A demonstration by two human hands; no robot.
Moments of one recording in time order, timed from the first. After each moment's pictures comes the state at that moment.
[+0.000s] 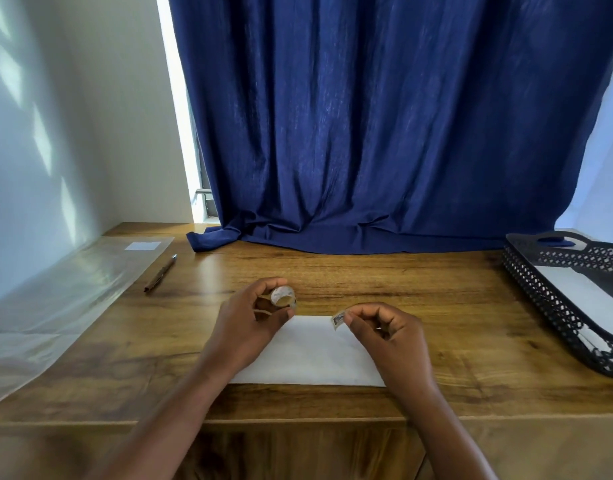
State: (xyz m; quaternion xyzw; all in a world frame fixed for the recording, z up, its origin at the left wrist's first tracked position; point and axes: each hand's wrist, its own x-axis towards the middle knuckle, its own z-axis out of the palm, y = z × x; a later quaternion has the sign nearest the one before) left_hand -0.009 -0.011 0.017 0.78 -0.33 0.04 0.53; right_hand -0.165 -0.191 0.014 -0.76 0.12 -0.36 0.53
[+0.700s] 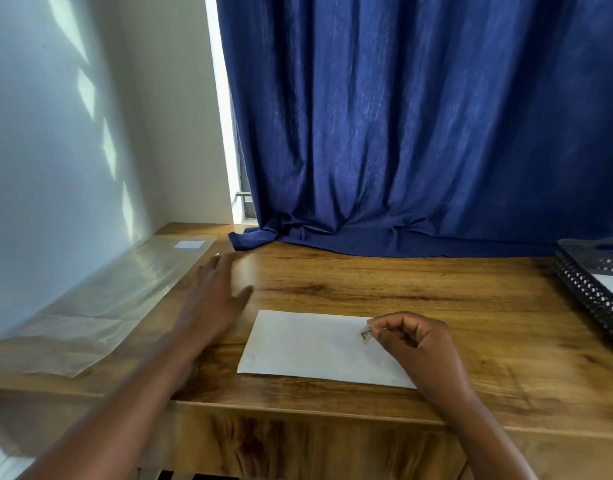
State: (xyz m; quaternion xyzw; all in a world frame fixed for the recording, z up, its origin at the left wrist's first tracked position) left_hand 0.056 0.065 0.040 0.93 -0.21 0.14 0.26; right_hand -0.162 -0.189 0.010 -0.81 0.13 -0.28 0.49
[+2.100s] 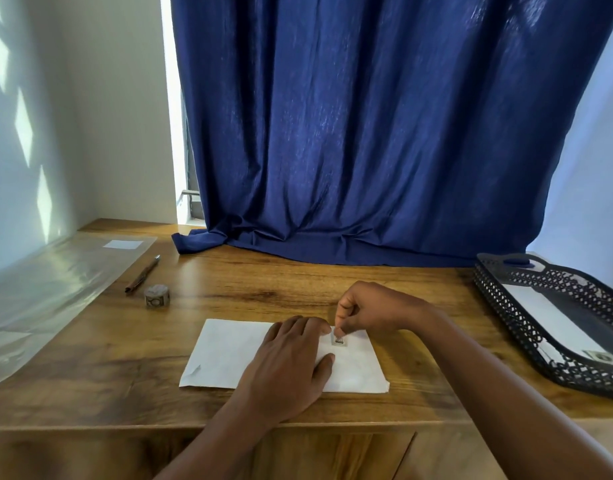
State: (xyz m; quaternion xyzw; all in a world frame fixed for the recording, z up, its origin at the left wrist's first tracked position) left_hand -0.070 -0.047 0.001 0.83 -0.50 0.11 0.25; right_hand -0.107 -0.258 0.084 -0.97 0.06 0.08 0.21
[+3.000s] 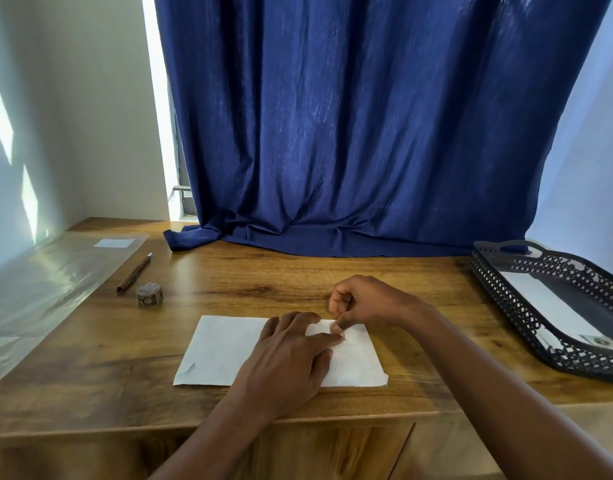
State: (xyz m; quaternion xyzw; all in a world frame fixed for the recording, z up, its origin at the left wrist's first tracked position) left_hand -0.063 -0.049 -0.002 0.83 -0.52 0.07 0.20; right_hand -0.098 -0.271 0.060 -0.97 0.10 0.03 0.24
